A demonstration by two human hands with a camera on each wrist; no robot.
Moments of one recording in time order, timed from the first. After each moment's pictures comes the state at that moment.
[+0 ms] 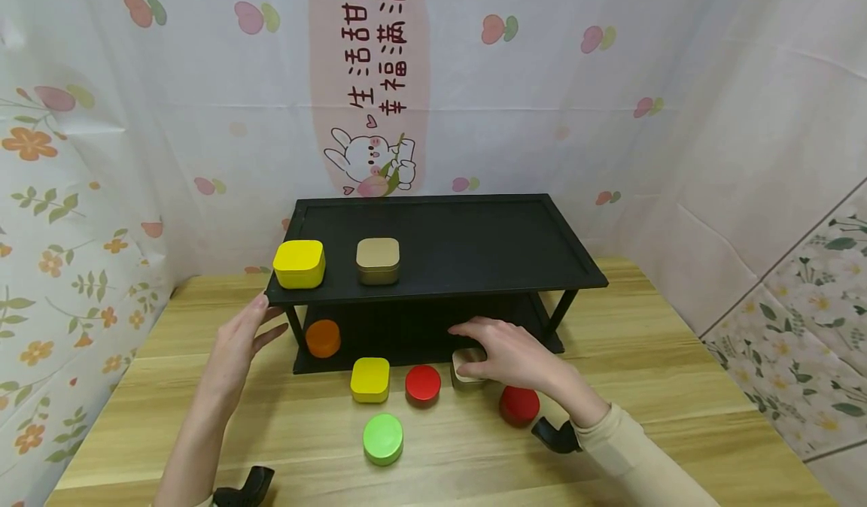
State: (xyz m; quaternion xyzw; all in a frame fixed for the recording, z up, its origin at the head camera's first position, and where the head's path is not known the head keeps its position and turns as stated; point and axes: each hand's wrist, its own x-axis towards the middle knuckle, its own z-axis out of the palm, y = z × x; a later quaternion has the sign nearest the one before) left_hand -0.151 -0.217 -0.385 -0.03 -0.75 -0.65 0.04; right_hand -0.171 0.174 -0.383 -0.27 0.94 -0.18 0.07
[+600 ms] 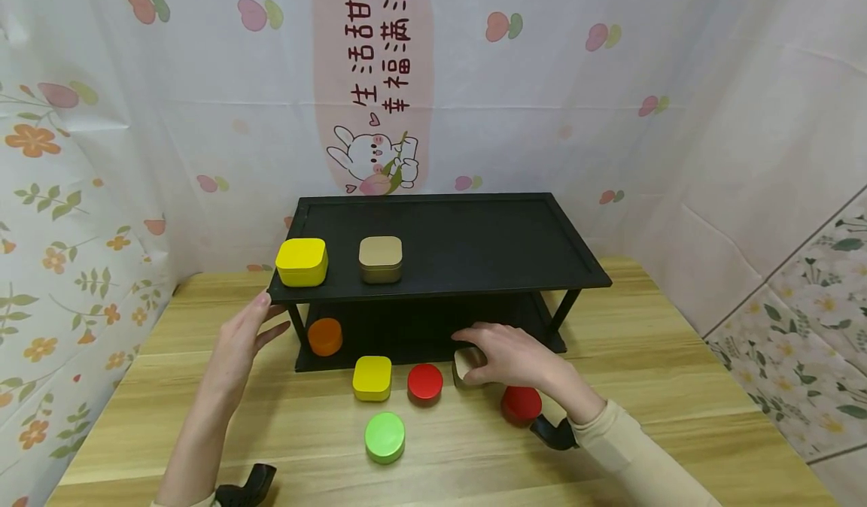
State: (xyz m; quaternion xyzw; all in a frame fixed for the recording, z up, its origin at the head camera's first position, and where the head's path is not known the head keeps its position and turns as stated) left_hand -0.150 -0.216 -0.382 -0.02 -0.75 -0.66 0.03; right_hand -0.174 0.171 -0.385 -0.25 0.95 -0.15 0.13
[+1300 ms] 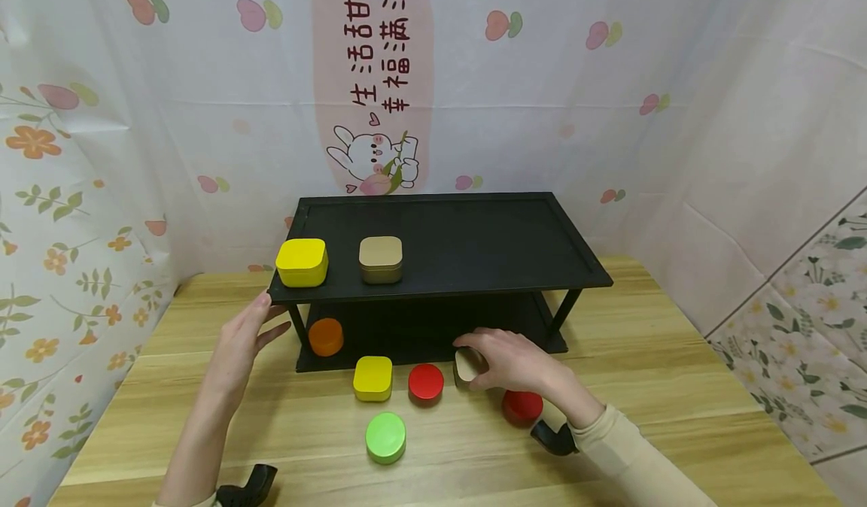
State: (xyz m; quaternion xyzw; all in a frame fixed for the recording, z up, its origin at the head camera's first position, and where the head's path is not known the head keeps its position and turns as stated) left_hand -0.151 -0.216 -0.382 -0.02 -0.75 -0.66 0.03; right_hand -0.173 0.171 -0.396 -0.24 0.95 -0.15 0.14
